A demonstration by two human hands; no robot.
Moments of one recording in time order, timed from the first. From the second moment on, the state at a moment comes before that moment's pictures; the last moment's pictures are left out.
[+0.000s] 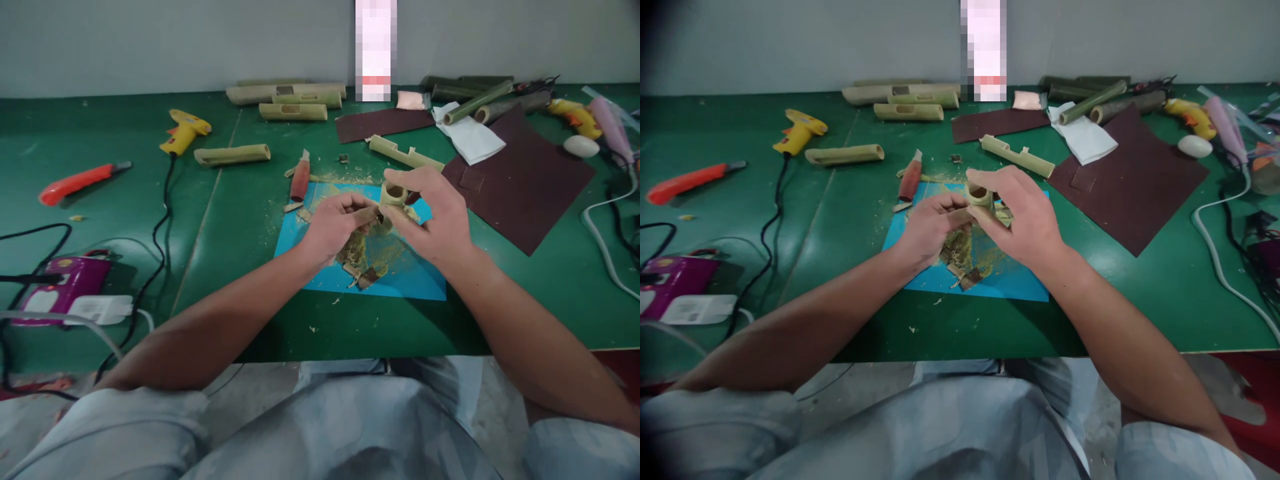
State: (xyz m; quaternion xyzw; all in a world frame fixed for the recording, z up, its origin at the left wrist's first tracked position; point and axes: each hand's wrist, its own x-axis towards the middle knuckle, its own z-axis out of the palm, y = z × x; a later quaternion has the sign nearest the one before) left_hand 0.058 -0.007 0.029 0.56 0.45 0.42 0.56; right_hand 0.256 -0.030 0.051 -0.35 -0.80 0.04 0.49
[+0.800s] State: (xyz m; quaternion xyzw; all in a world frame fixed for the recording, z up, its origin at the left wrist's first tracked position) left_hand 0.056 -0.003 0.024 0.62 0.42 0.43 0.50; right_hand 0.255 -0.031 0.051 -0.34 -0.80 0.05 0.49
